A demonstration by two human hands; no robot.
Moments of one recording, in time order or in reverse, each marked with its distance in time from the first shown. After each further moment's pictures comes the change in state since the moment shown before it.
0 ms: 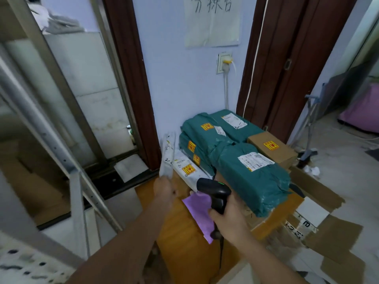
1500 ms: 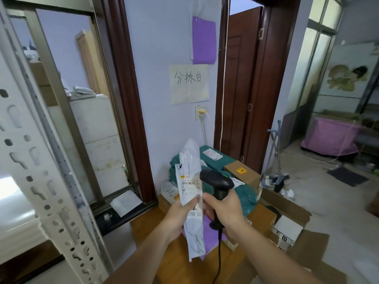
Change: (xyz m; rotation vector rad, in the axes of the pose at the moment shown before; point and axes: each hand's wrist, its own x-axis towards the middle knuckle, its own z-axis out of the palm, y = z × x) left_hand -0.160 0.023 -0.030 0.141 -0.768 0.258; right_hand -0.087 -0.139 -0.064 0.457 0.252 -0.015
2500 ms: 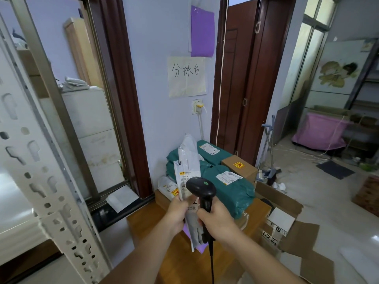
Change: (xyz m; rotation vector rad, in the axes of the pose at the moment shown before) left_hand 0.025 -0.019 -0.012 -0.098 0.160 -0.109; right_hand -0.046 -0.007 0.022 -0.351 -0.240 0.006
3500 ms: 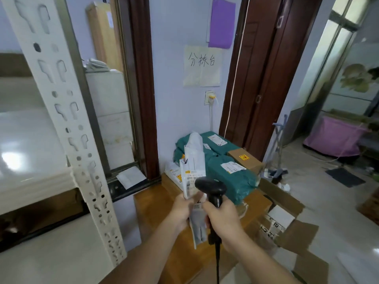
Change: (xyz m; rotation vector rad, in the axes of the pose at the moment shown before) left_hand -0.059 -0.038 -0.001 -0.071 0.012 0.008; right_hand -0.056 0.013 0.006 0.073 0.129 0.124
